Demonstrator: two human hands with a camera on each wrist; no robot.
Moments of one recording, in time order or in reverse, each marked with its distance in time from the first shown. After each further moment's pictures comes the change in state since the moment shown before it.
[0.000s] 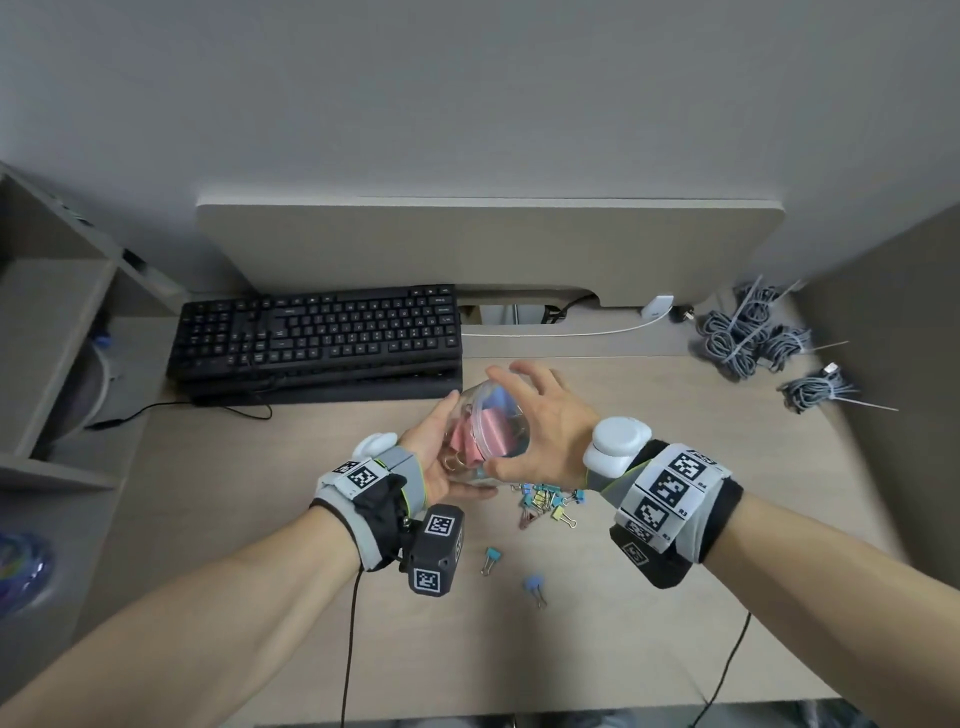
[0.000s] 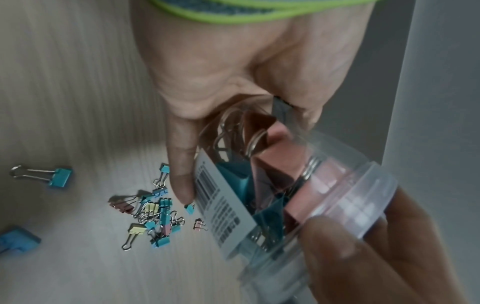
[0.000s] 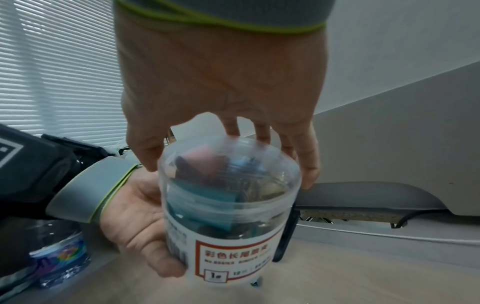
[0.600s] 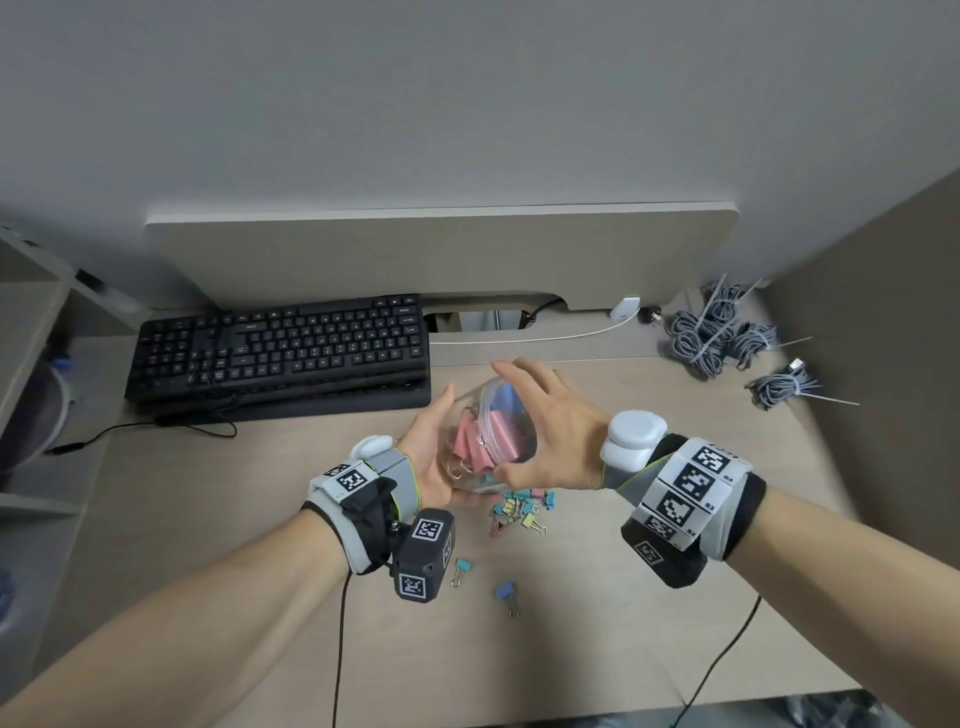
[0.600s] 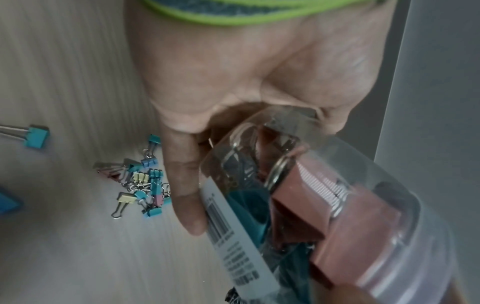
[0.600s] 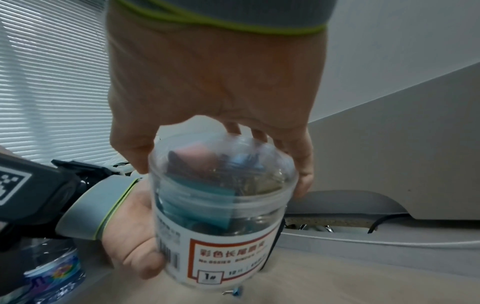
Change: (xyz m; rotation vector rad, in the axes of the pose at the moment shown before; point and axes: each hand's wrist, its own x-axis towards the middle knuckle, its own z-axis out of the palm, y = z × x) left_hand 0.000 0.004 0.048 0.030 -0.142 -0.077; right_hand -0.018 0.042 -0.032 0.056 -0.009 -0.024
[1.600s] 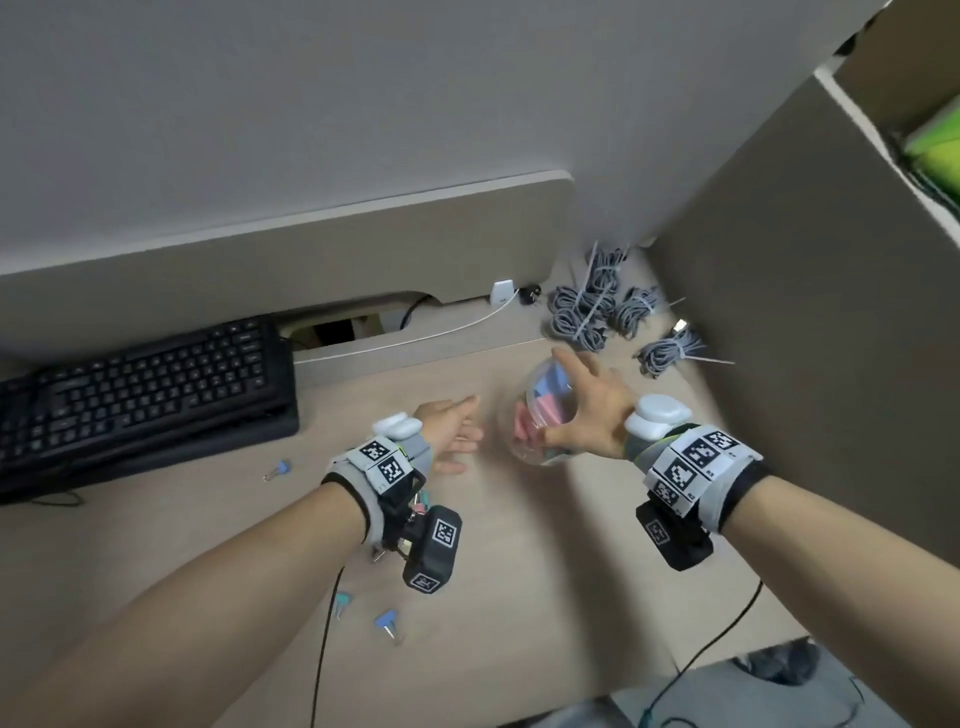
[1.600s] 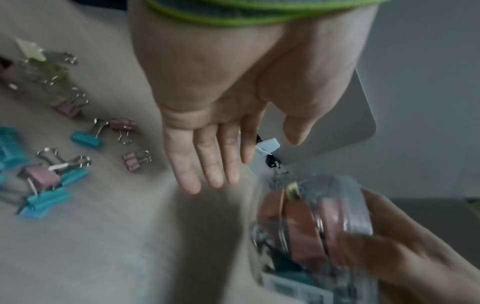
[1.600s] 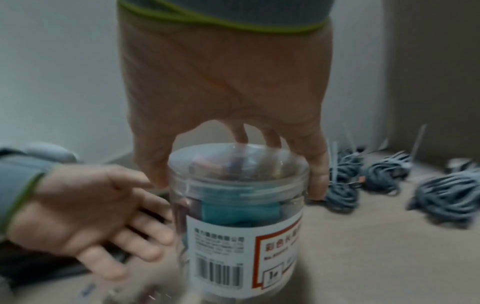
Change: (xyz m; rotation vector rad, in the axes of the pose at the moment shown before) left_hand 0.122 -0.019 0.167 0.564 0.323 0.157; right_hand -0.070 0.225 -0.043 0.102 0.070 0.456
